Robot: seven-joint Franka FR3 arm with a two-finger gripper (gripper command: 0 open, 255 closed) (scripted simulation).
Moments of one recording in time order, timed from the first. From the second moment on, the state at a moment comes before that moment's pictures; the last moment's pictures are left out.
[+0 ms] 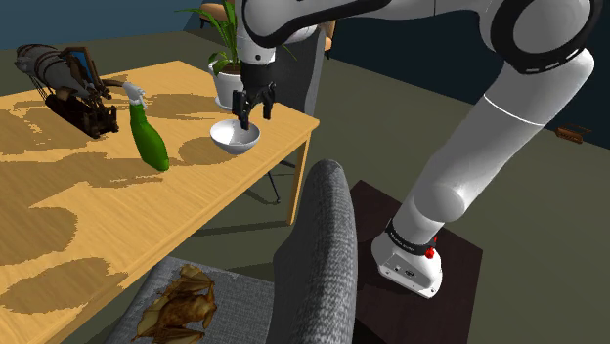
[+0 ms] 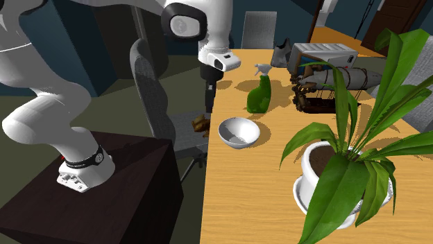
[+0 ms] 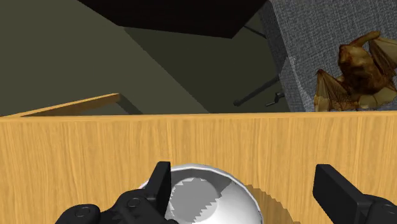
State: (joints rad) arm 0.03 -0.10 0.23 -2.07 0.09 1.91 0.12
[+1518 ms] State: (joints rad) arm 0.08 0.30 0.26 -1.79 -0.02 2.04 0.25
